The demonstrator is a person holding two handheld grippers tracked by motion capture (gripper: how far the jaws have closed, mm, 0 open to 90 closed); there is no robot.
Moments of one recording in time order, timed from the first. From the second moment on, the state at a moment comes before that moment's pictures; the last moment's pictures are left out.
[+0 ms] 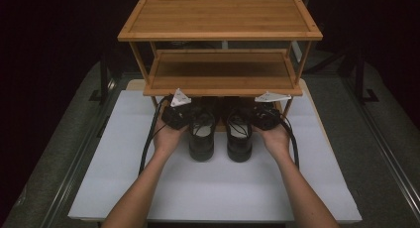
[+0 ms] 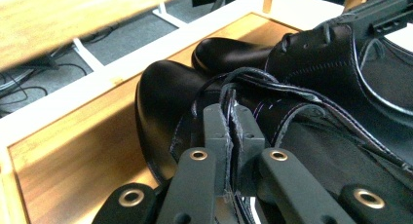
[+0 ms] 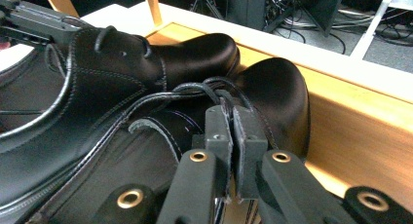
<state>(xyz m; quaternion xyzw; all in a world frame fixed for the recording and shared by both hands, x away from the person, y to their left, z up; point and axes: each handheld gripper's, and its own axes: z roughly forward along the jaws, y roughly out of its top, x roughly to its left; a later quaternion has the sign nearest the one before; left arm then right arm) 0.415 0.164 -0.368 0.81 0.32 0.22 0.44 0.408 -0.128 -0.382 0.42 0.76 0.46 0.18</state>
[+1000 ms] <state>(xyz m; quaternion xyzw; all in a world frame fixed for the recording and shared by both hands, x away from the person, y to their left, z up) 0.426 0.153 -0.381 0.82 0.30 0.22 0.43 0.415 -0.121 -0.389 0.42 0.76 0.46 0.19</state>
